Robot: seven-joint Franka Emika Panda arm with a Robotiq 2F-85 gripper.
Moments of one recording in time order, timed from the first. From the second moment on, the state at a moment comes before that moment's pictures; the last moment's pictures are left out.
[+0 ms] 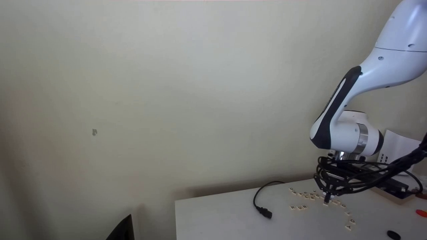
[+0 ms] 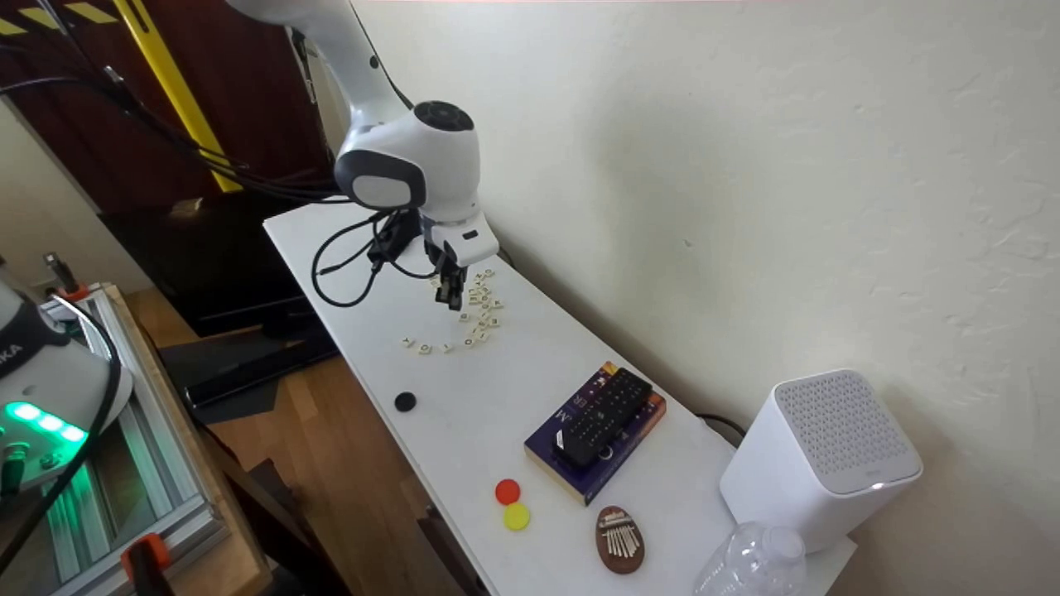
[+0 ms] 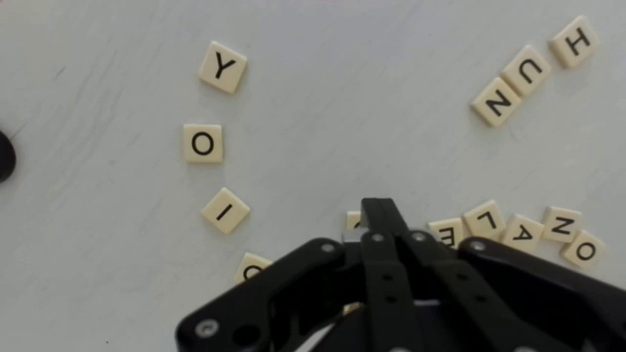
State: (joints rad) arm -0.10 0.69 -0.07 -2.22 0.59 2.84 0.22
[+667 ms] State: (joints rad) arm -0.11 0.70 -0.07 -2.22 0.47 2.86 0.22
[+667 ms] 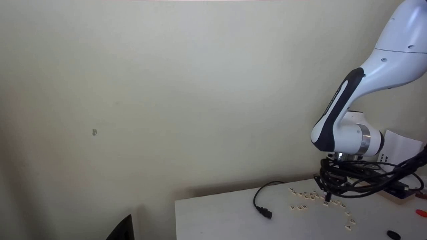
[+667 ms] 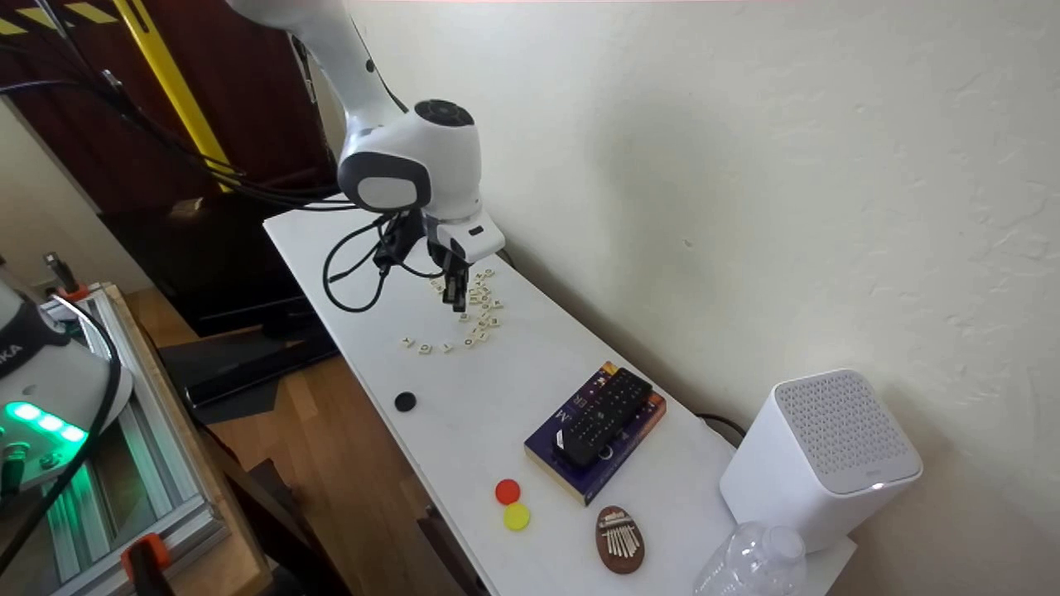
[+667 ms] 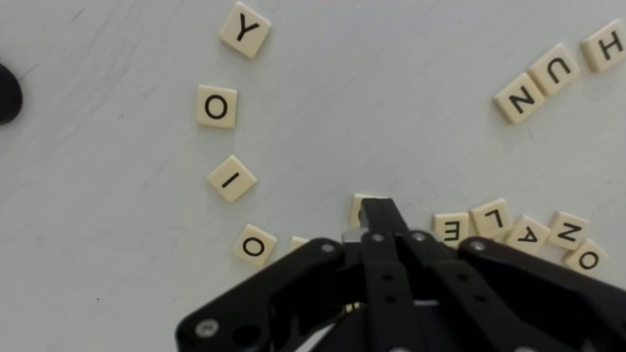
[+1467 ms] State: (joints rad) arm -0.12 0.75 -0.07 -2.18 0.42 2.87 0.22
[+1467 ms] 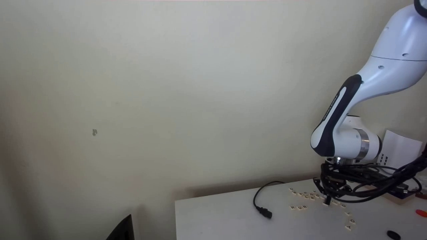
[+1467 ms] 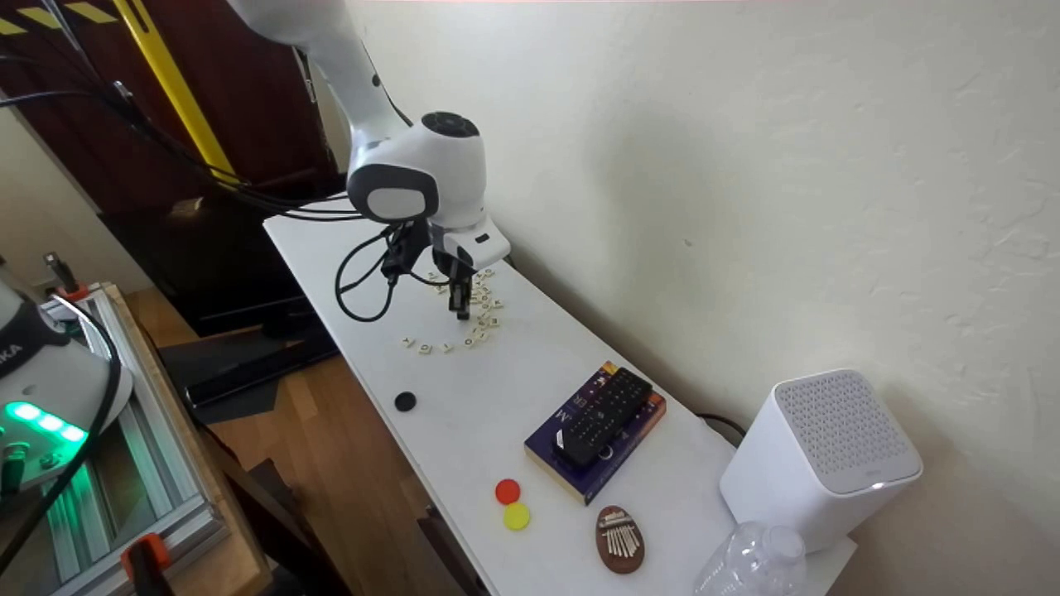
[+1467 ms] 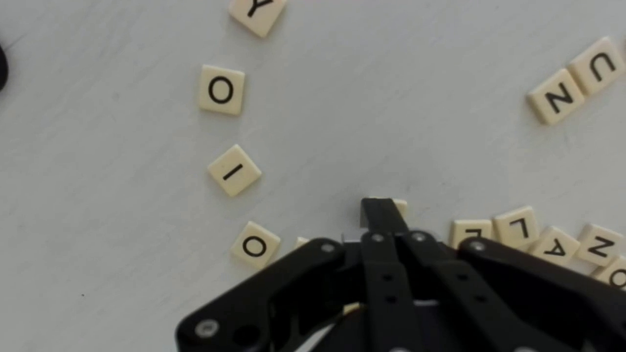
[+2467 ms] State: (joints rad) arm -0.12 0.75 -0.04 -2.14 0.45 2.75 0.41
